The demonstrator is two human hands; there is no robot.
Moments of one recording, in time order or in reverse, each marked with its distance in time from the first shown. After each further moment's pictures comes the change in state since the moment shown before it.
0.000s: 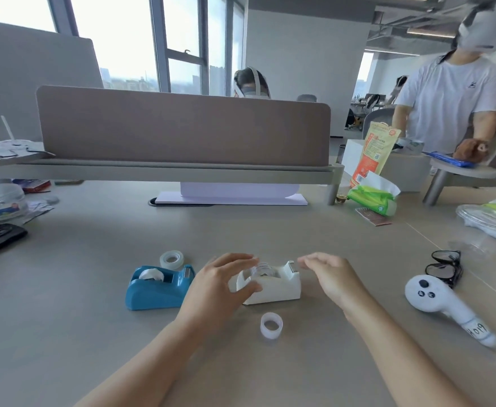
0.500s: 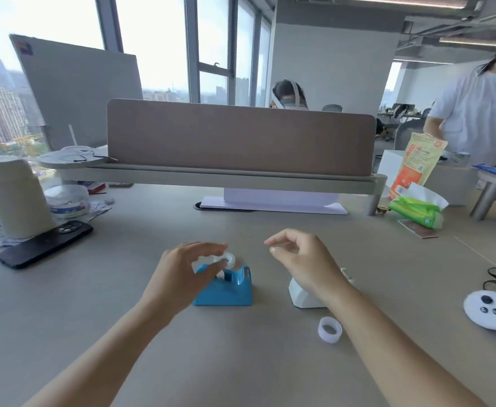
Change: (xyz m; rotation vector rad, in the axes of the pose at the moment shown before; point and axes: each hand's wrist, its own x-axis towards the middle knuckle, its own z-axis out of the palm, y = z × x) left_hand -0.025 -0.062 -0.129 -0.040 0.121 -0.163; right_hand -0.028 -0.092 0.100 -0.075 -0.102 -0.409
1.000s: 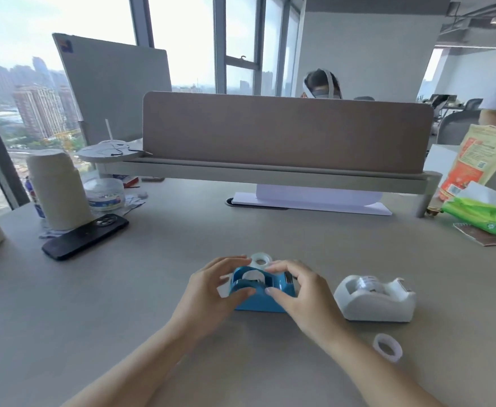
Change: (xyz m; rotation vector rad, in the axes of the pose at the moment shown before) left_hand -0.013 -0.056 0.008 -0.174 -0.030 0.001; right_hand -0.002 0.025 0.090 -0.002 -0.040 -0.193
